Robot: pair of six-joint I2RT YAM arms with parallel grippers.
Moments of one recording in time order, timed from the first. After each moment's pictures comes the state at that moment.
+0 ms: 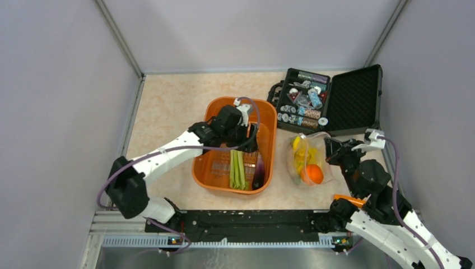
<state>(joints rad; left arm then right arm) -0.77 1.41 1.13 -0.47 0.14 -0.47 0.80 0.26 0.65 -0.46 0.67 0.53</state>
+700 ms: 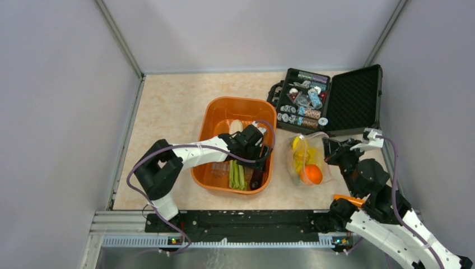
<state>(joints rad) -0.89 1.70 1.09 -0.40 0.11 -0.52 0.80 0.27 0.65 -0.46 0.66 0.54</state>
